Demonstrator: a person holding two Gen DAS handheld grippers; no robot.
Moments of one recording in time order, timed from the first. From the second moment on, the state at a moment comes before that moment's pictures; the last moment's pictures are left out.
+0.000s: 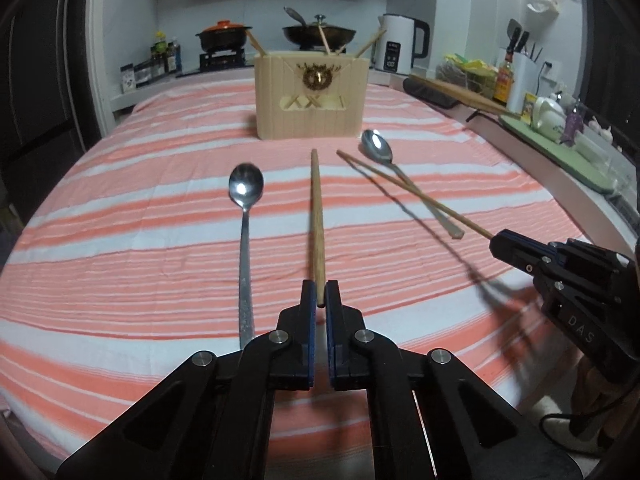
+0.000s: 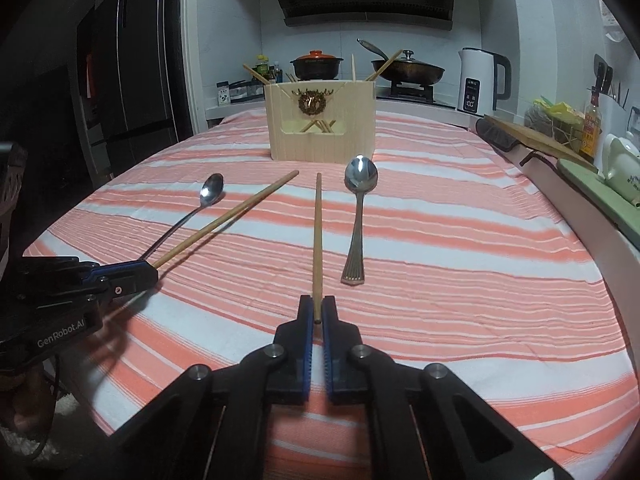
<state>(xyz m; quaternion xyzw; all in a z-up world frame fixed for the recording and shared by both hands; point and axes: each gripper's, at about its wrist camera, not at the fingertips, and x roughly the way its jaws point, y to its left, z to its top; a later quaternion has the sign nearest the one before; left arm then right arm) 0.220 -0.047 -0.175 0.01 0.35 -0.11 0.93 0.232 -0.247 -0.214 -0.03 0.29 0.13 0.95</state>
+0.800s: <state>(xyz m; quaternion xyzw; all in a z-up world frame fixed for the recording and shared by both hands) 0.211 -0.013 -0.019 -0.02 0.24 -0.15 0.96 0.225 -0.251 -0.065 -0.01 0.18 0.17 0.97</state>
